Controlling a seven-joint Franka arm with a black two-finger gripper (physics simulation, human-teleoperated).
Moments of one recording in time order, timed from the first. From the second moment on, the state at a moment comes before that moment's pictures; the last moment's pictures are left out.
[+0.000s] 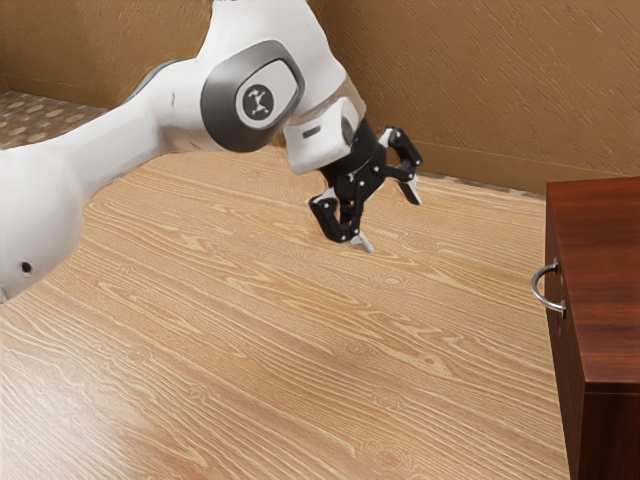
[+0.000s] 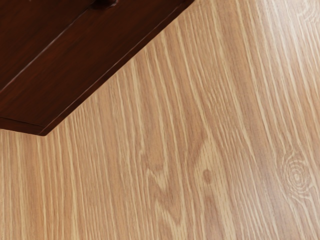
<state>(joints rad) 0.12 0.25 -0.23 -1.30 -0.13 1.80 1.66</state>
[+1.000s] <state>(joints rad) 0.08 0.46 -0.45 -1.21 -0.18 1.97 2.29</state>
